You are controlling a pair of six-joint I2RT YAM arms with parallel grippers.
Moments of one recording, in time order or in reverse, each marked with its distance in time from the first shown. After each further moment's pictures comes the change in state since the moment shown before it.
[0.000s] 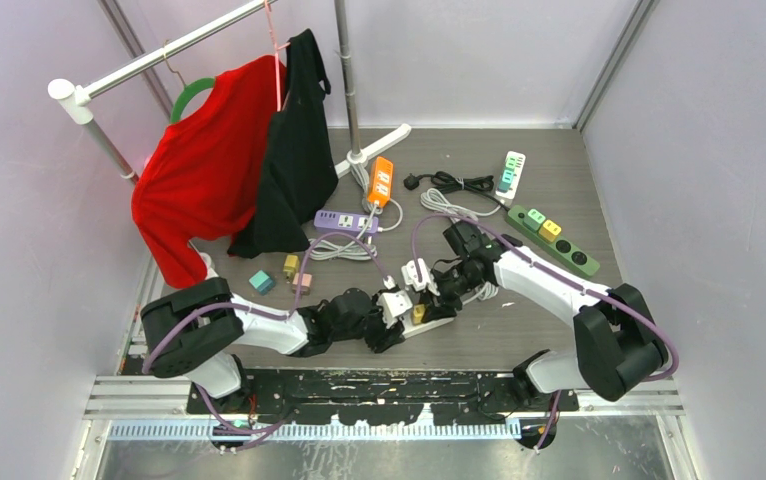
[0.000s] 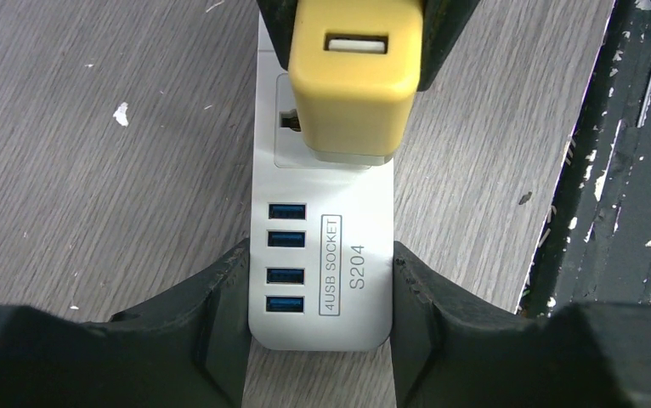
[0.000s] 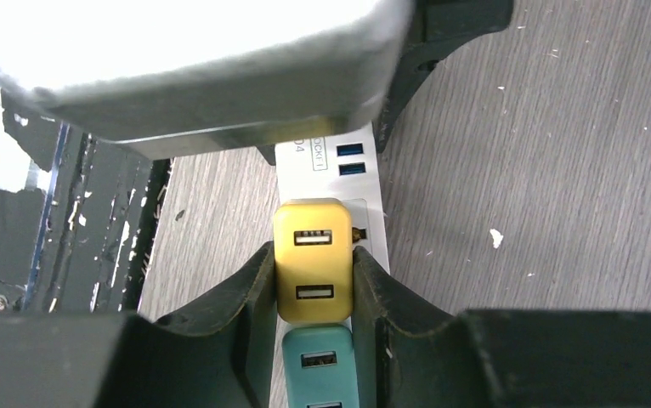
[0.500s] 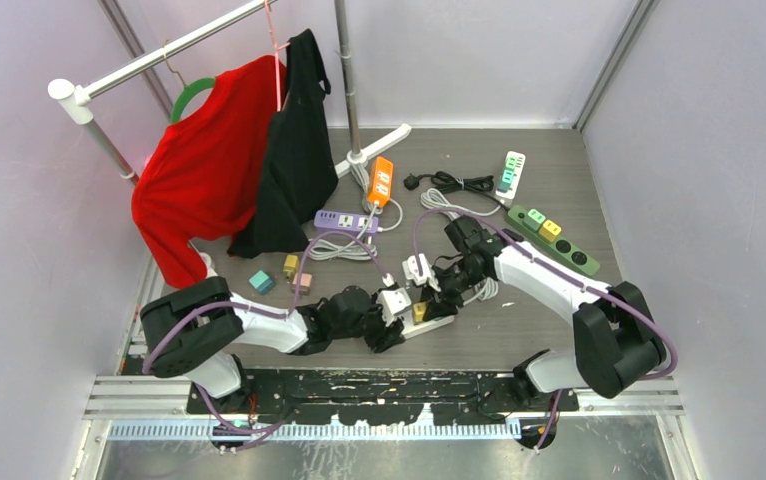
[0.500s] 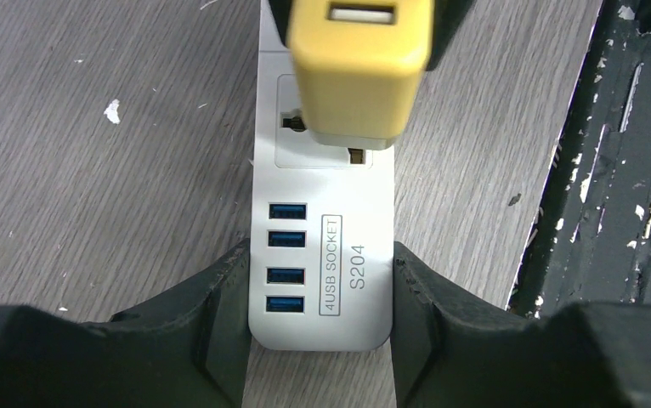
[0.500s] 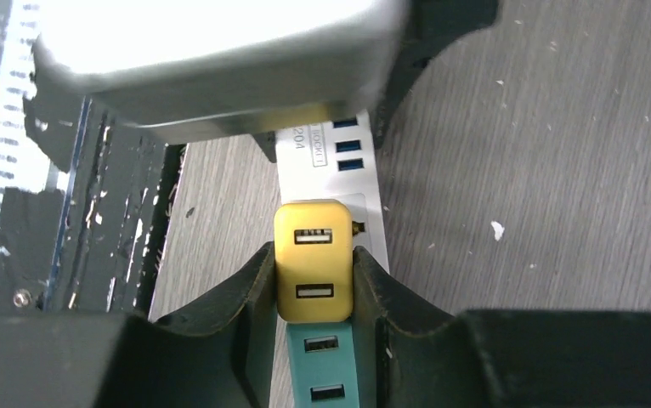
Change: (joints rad) left arm 0.018 0.000 0.003 -0.008 0.037 -0.026; right arm -0.004 0.015 0.034 -0.039 -0.010 0.026
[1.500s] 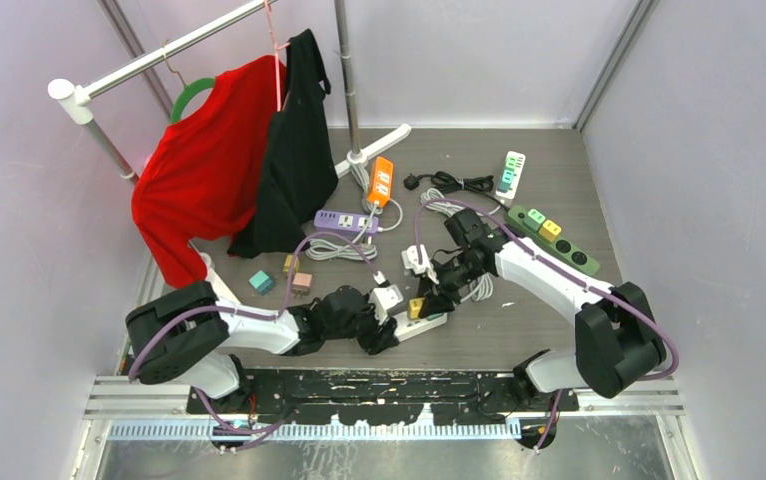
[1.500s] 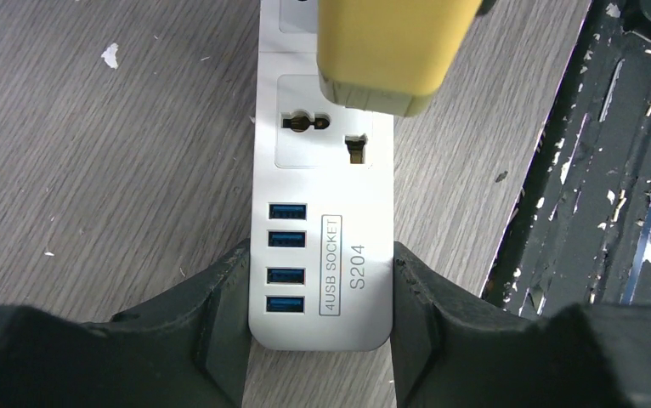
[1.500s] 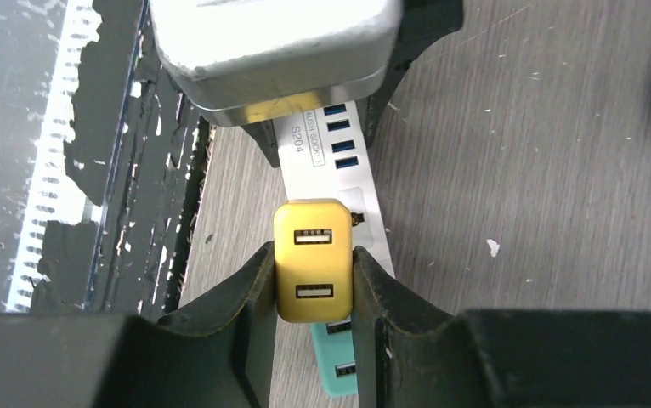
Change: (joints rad) left arm 0.016 -0.072 -0.033 -0.067 0.019 -0.081; right arm 0.004 0.000 0.046 -0.045 -0.041 0.028
